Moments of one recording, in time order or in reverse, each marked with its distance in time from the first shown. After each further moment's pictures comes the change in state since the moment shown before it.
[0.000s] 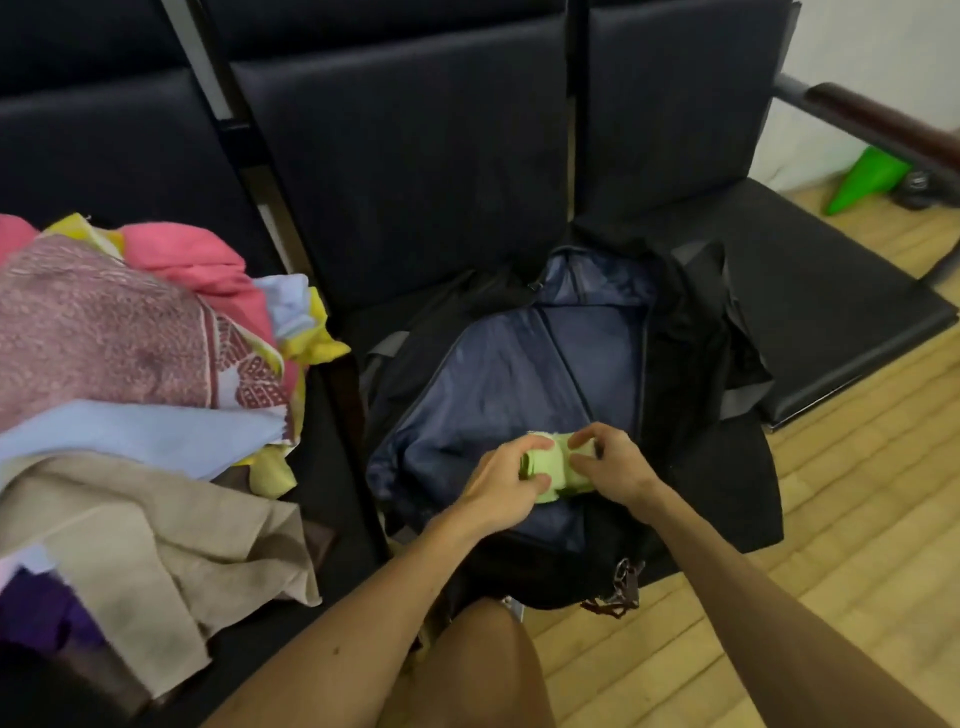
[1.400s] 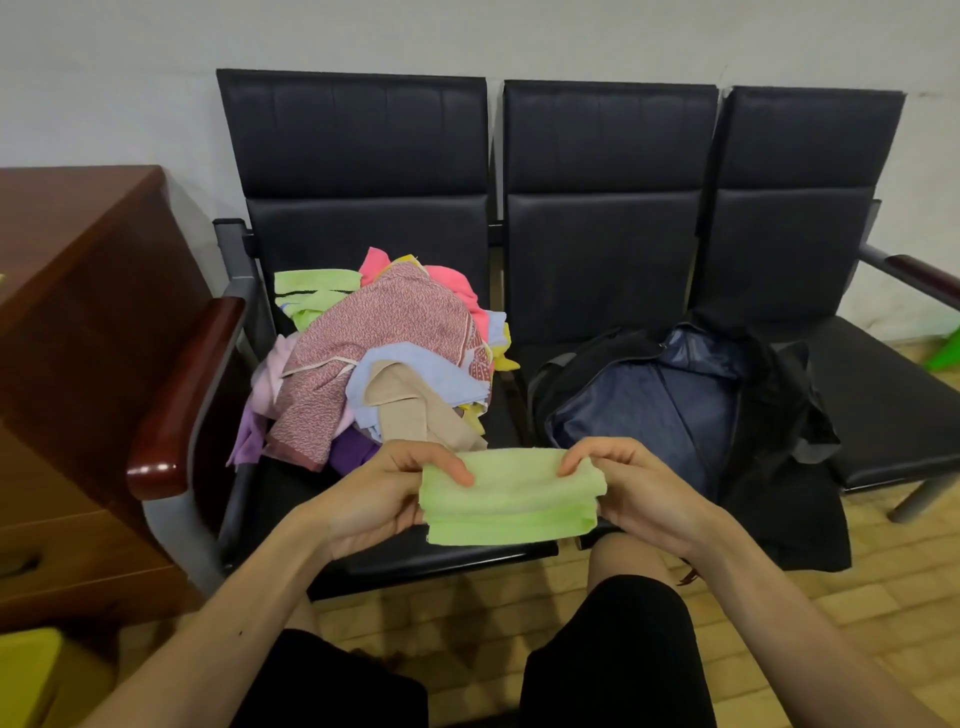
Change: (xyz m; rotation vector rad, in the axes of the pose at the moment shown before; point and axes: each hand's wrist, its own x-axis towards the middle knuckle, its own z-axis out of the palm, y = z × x) left_hand -0.402 -0.020 -0.193 -0.907 0.013 0.103; right_hand -0.329 -0.175 0.056 0.668 -0.750 -0.365
